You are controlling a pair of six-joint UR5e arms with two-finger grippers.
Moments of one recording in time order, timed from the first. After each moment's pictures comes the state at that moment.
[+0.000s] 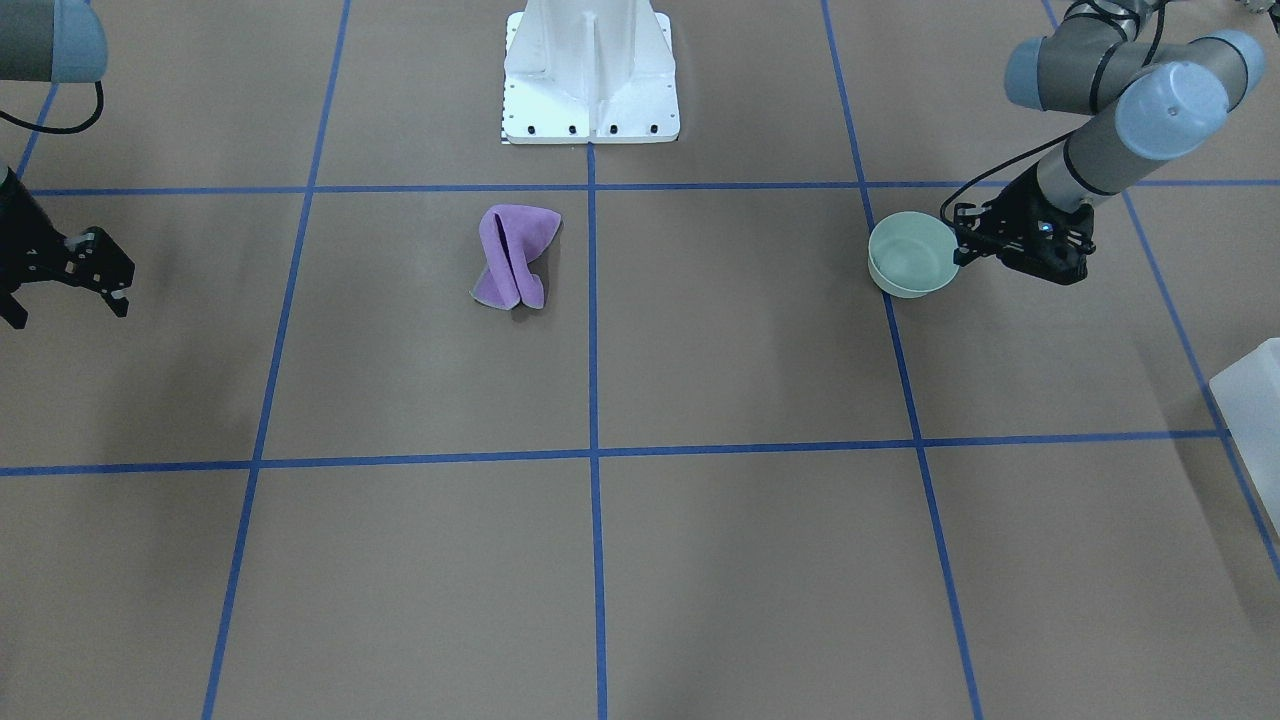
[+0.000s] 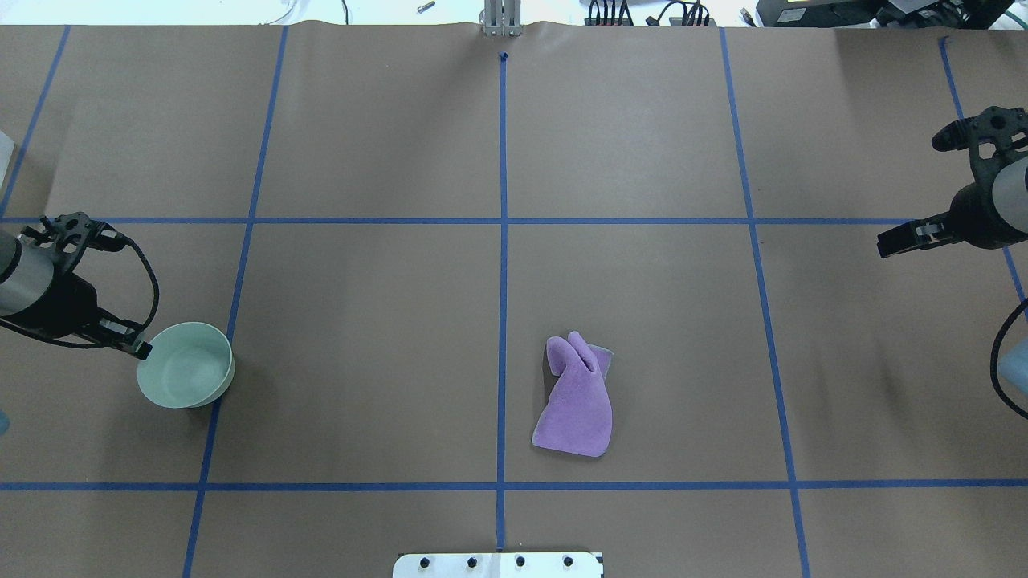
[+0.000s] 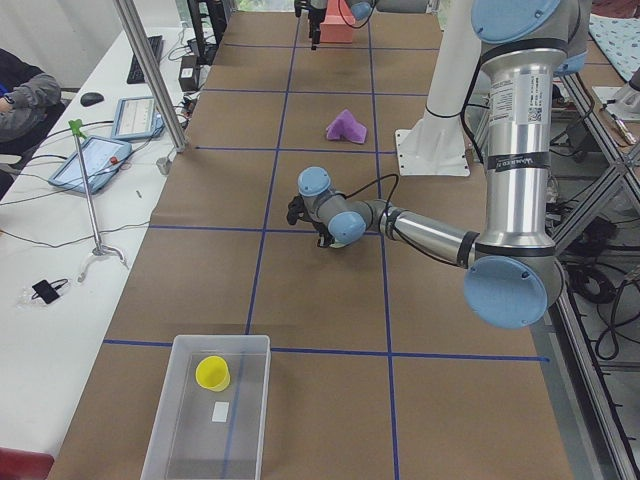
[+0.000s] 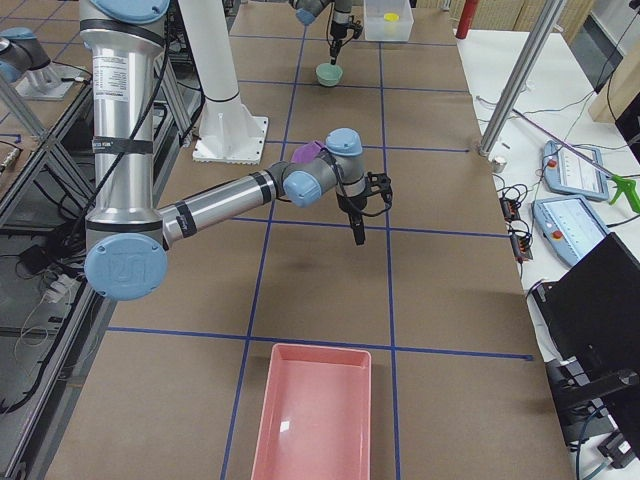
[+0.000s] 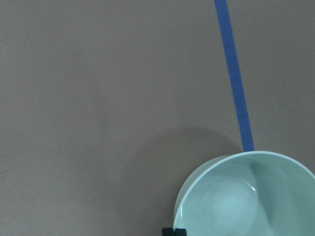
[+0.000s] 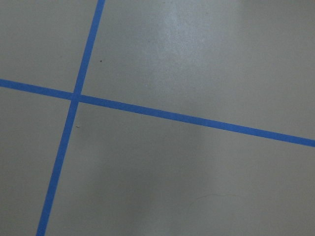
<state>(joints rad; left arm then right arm) -0.87 -1.52 -1.83 -2.01 -2.36 -0.67 1.00 -1.61 1.97 -1.35 2.02 0.61</state>
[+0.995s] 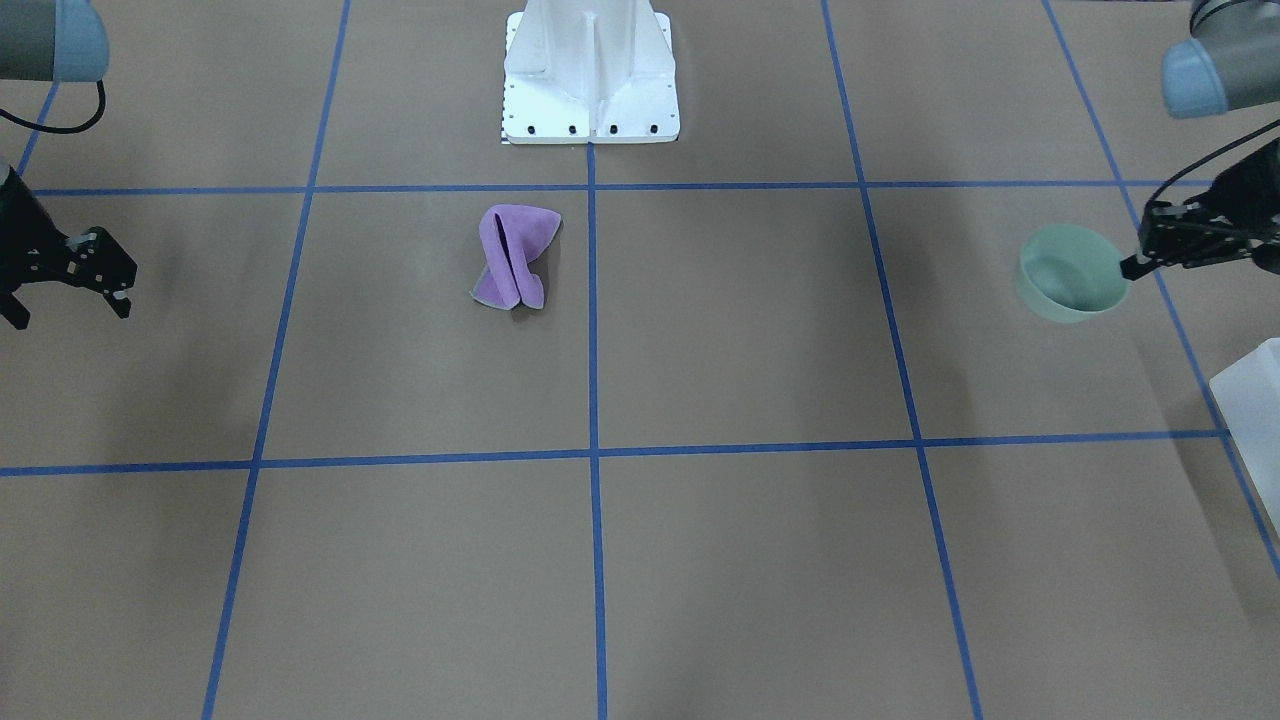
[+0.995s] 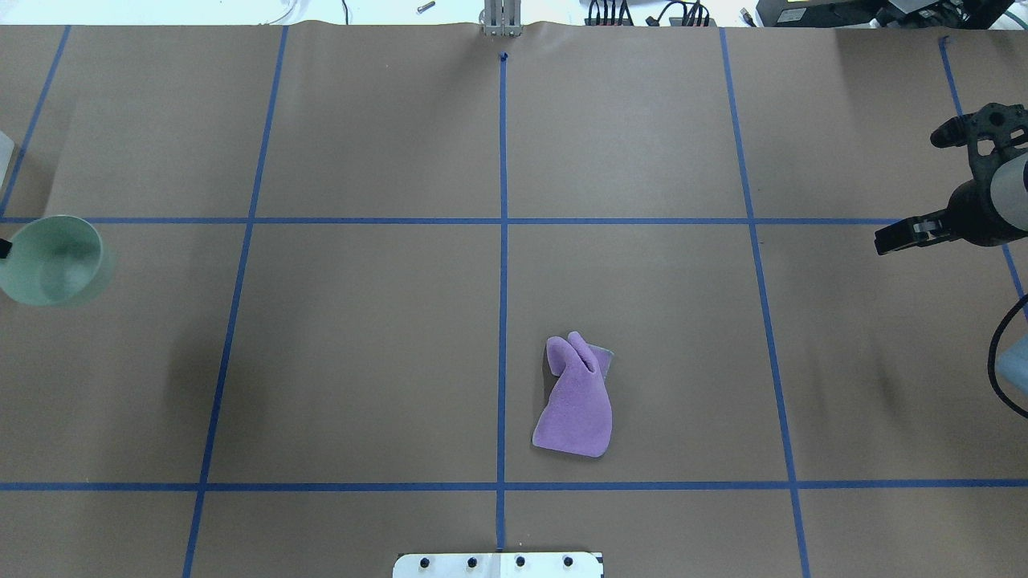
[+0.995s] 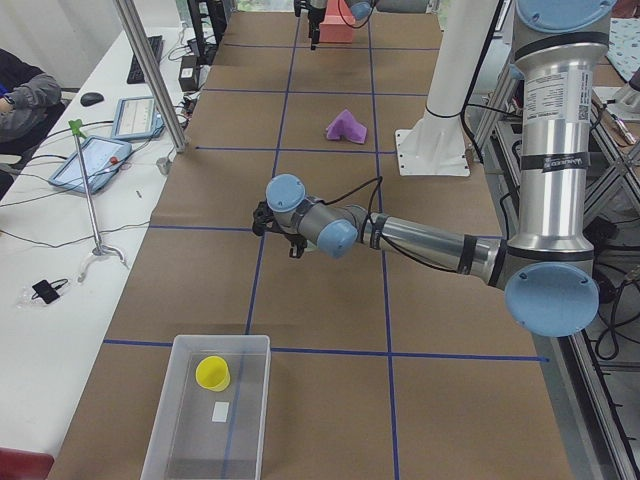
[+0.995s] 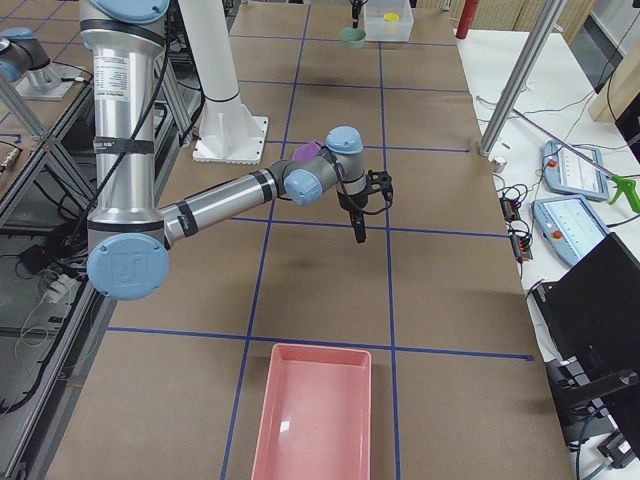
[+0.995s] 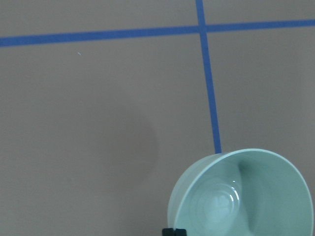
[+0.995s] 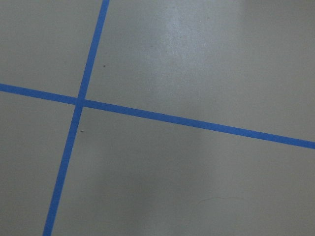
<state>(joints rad) -1.34 -1.57 -1.77 -1.71 -2.54 -0.21 1.00 -1.60 1.98 -1.35 2.02 0.62</state>
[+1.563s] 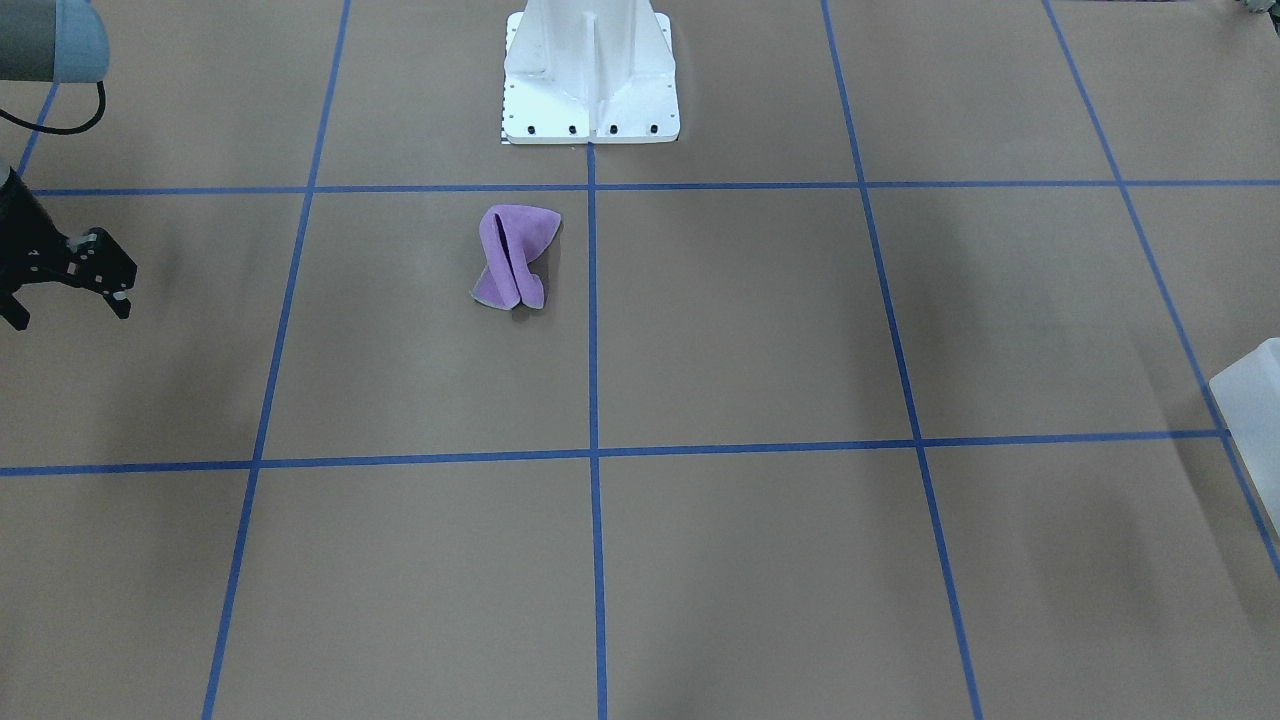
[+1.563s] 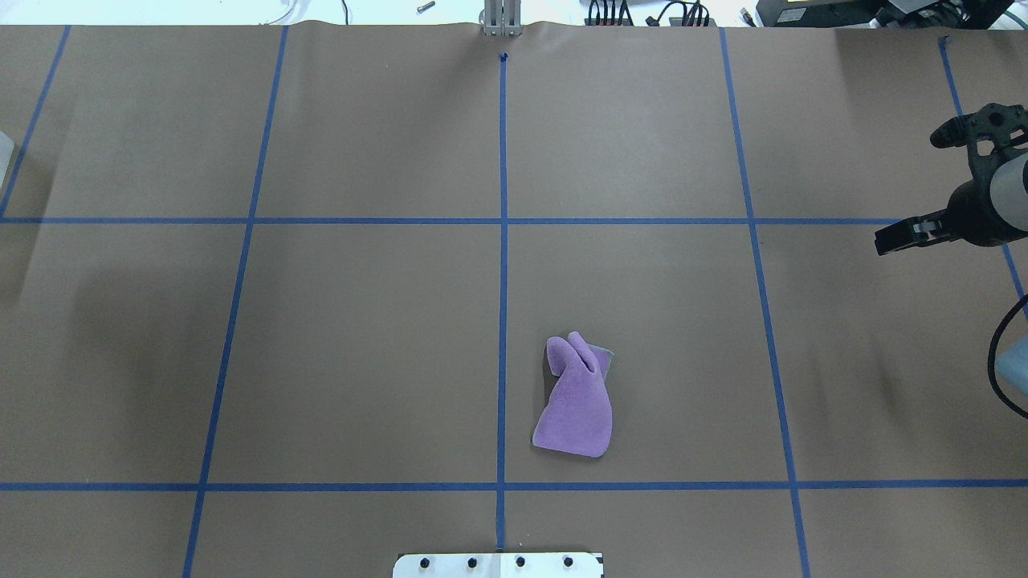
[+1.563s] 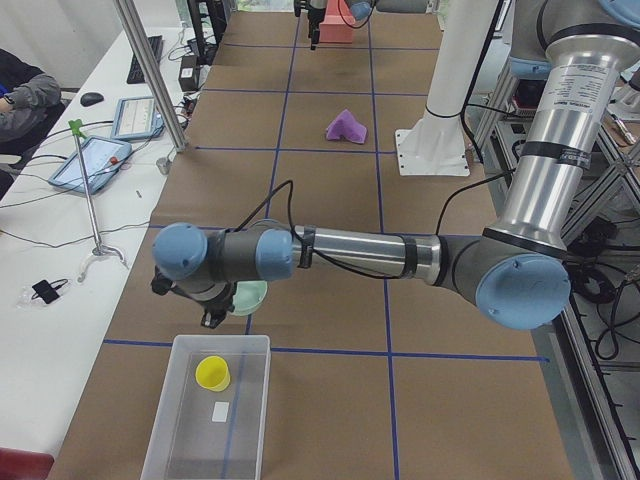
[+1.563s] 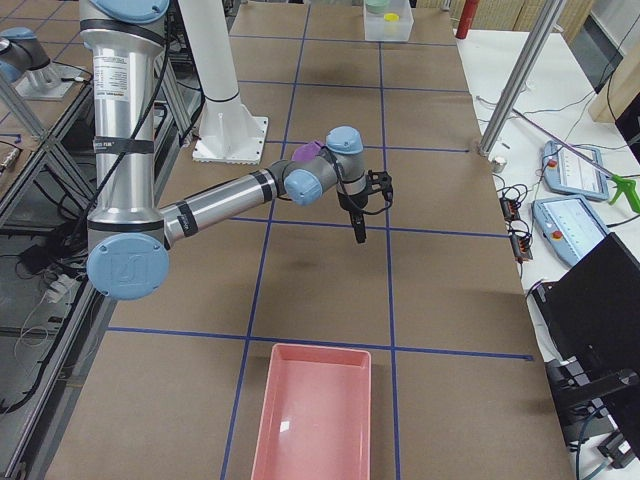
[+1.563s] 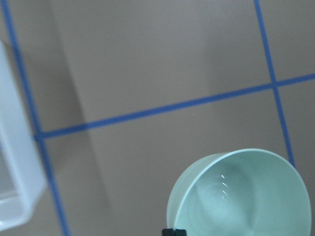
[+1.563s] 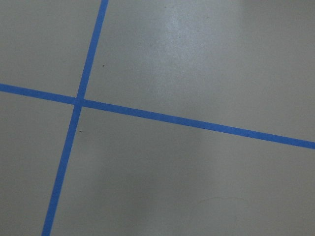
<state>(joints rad) -1.71 -1.91 -1.25 -1.41 -2.51 0.47 1.00 -1.60 1.97 -1.35 2.01 0.62</state>
